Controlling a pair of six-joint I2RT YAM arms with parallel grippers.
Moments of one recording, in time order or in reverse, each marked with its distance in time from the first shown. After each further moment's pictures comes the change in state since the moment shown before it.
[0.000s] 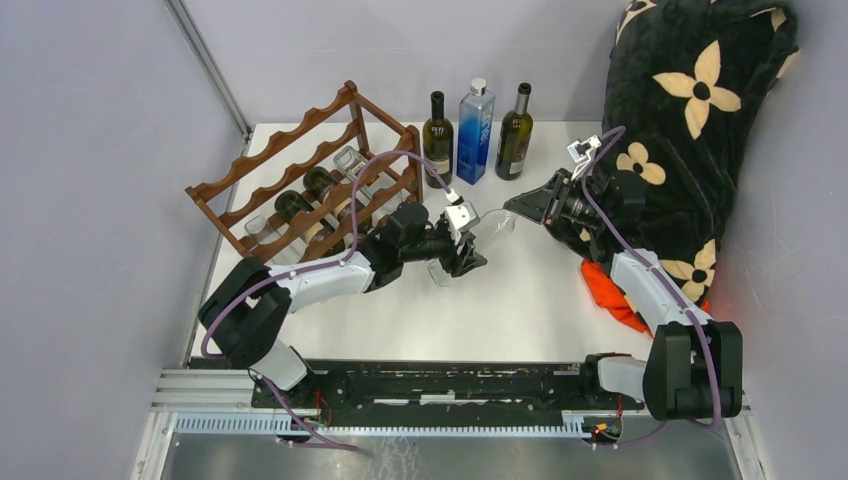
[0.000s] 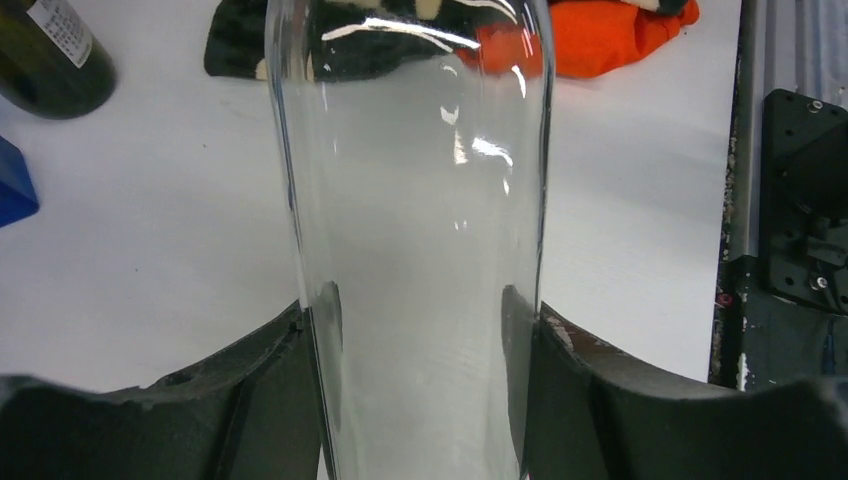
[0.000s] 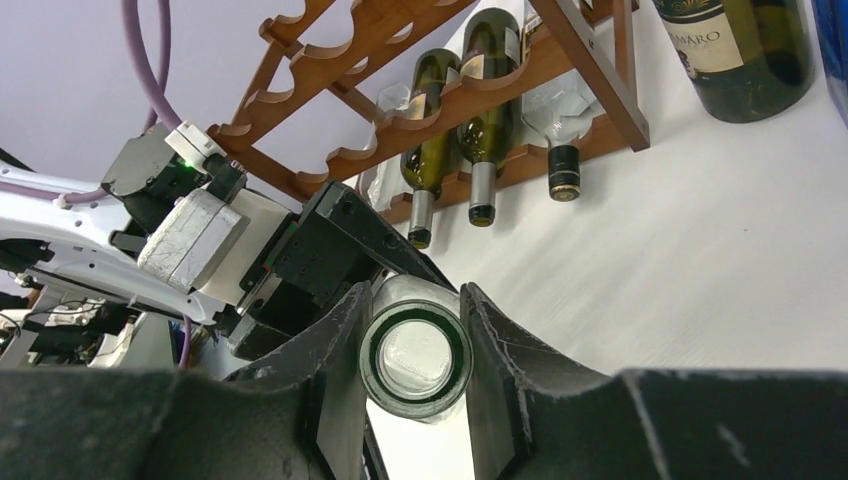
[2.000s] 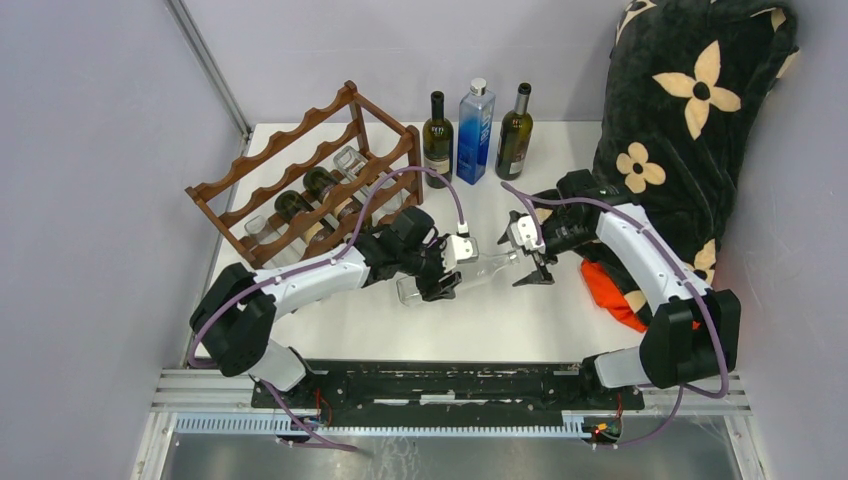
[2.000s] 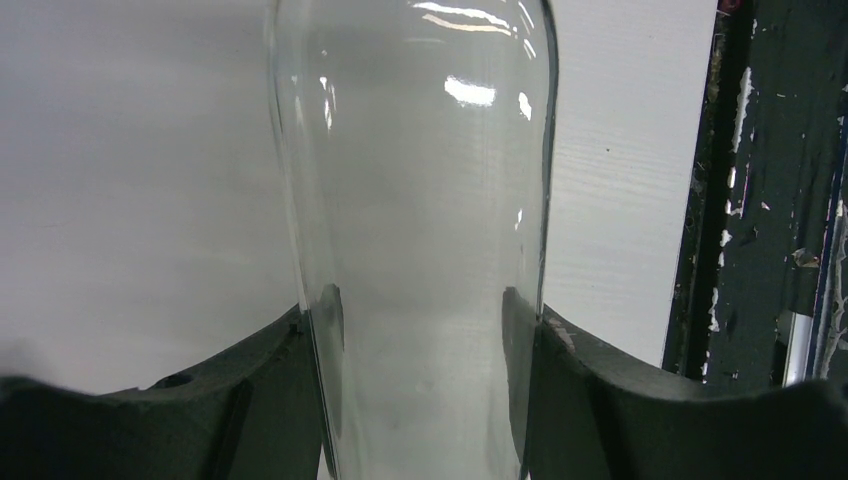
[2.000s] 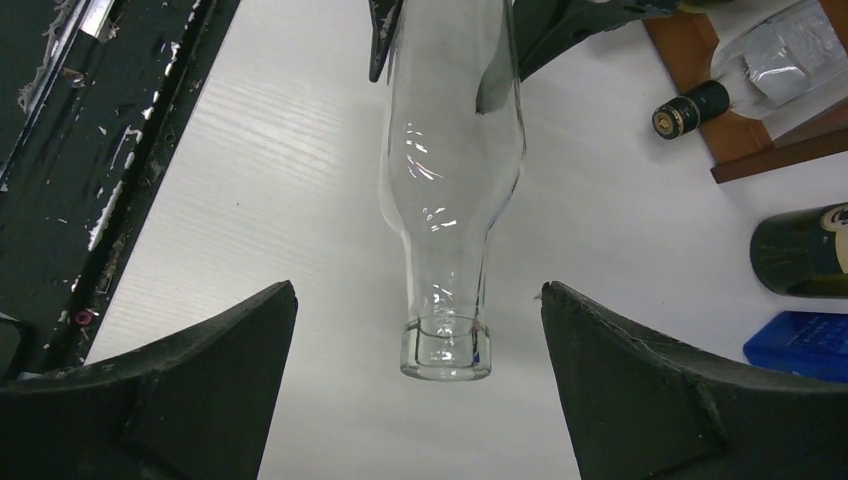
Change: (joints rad) left arm -0.004 -0.051 0.090 -0.658 0.052 0.354; right arm 0.155 0.167 0.421 -1.678 0.019 -2.413
